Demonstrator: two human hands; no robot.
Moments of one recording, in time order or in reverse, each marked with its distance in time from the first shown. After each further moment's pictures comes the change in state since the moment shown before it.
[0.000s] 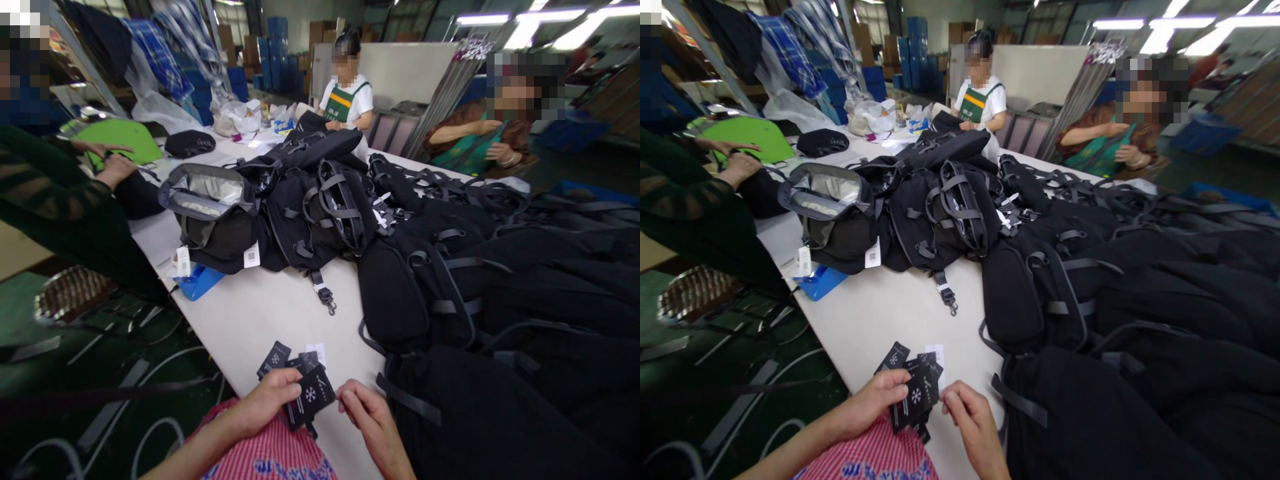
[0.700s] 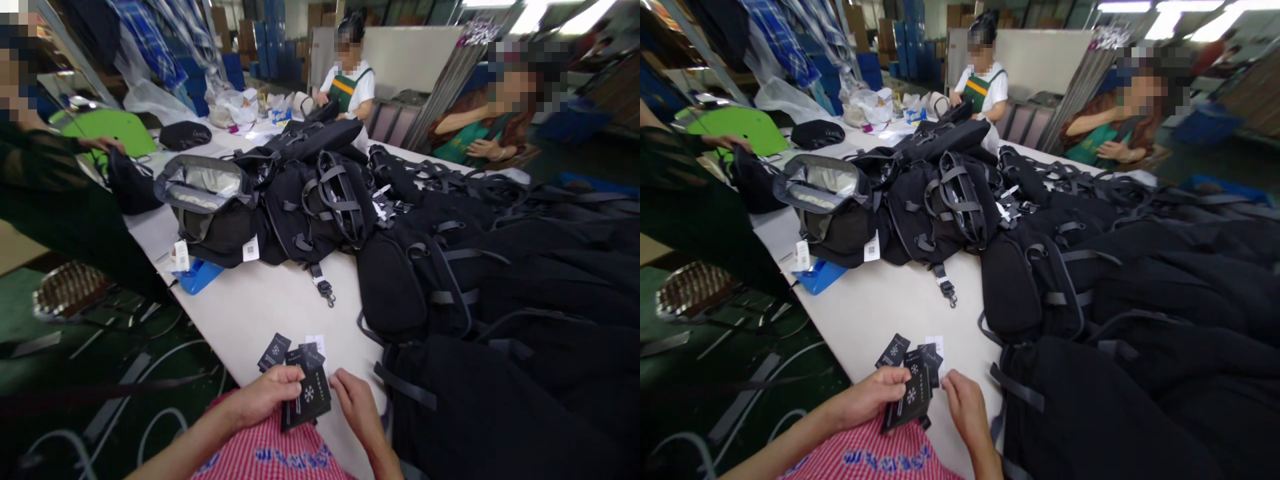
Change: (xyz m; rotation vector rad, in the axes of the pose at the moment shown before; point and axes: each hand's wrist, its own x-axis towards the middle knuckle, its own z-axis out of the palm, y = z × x) left_hand -0.007 0.003 -0.001 -0.089 -0.186 -0.007; right_hand 0.002 0.027 0.016 -0.012 0.098 0.051
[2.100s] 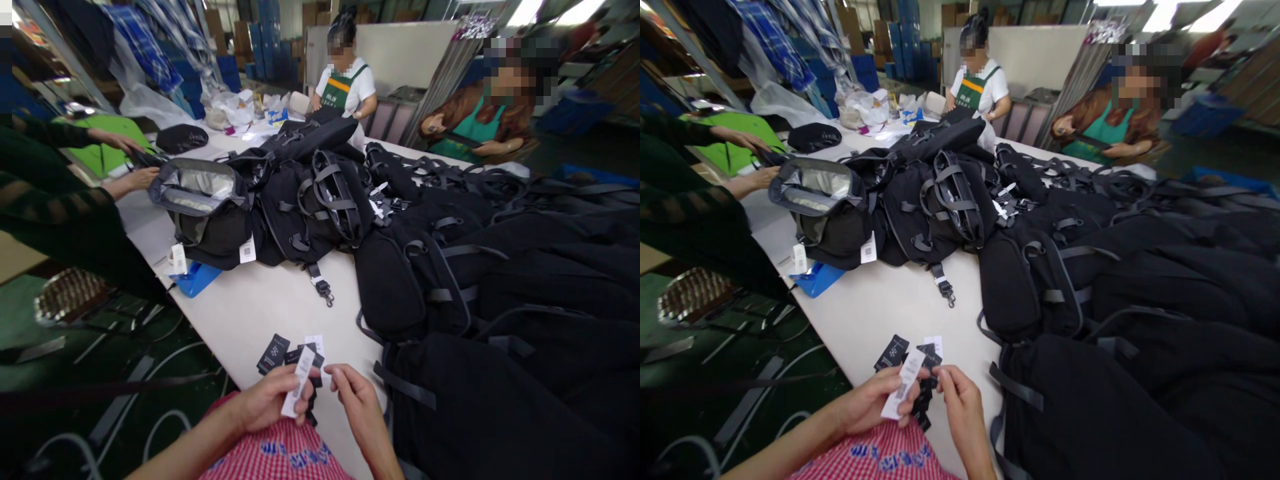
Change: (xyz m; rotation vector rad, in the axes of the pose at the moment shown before) left_hand 0.007 -0.003 0.006 -0.181 -0.061 0.026; right_hand -0.003 -0.045 0.005 0.153 0.121 0.125
